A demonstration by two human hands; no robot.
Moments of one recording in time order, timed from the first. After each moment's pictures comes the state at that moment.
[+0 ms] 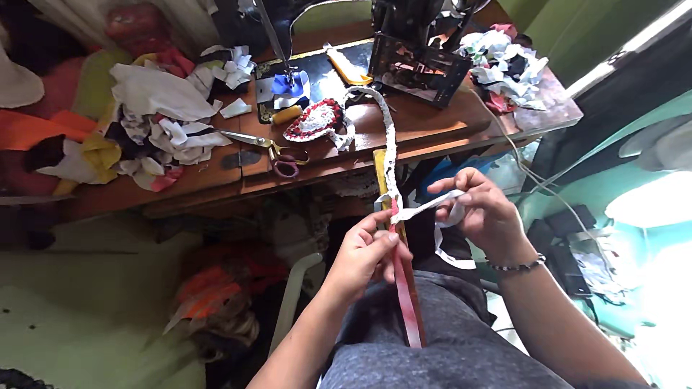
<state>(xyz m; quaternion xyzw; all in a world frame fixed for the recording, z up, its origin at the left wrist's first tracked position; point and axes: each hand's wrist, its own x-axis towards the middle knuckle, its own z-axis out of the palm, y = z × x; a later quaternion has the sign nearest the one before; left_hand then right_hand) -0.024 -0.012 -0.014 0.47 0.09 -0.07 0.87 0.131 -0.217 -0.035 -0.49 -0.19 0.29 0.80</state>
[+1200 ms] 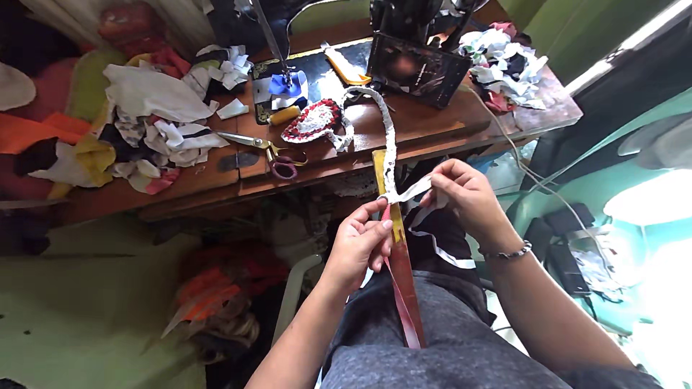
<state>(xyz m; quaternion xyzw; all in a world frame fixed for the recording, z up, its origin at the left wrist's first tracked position) -0.011 -0.006 -0.016 0.45 0.14 -0.03 0.88 0.141 -0.193 -0.029 -0.66 -0.21 0.21 0.69</state>
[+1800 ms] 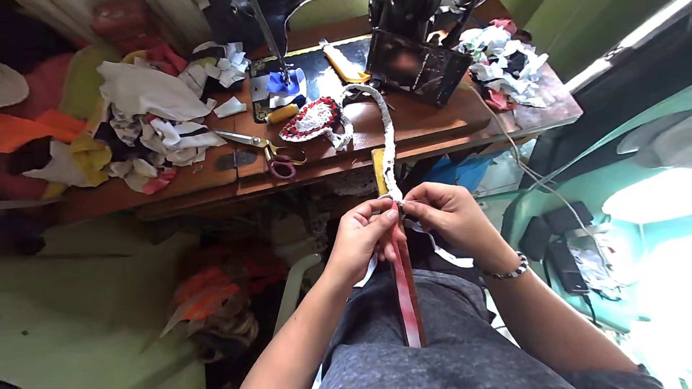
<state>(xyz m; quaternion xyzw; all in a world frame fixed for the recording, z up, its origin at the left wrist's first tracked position) 0.001 -0.010 -0.014 0.46 0.15 -0.02 0.87 0.113 -0.181 -0.015 -0.72 -0.33 0.19 0.58</state>
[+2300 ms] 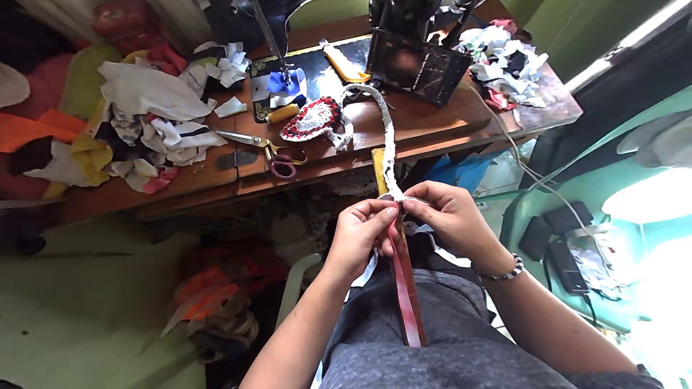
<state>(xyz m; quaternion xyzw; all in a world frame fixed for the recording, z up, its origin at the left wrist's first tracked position) 0.005 -0.007 -0.013 0.47 0.17 -0.01 0.87 0.108 -0.178 -0.017 -0.73 -0.31 0.16 0.59</state>
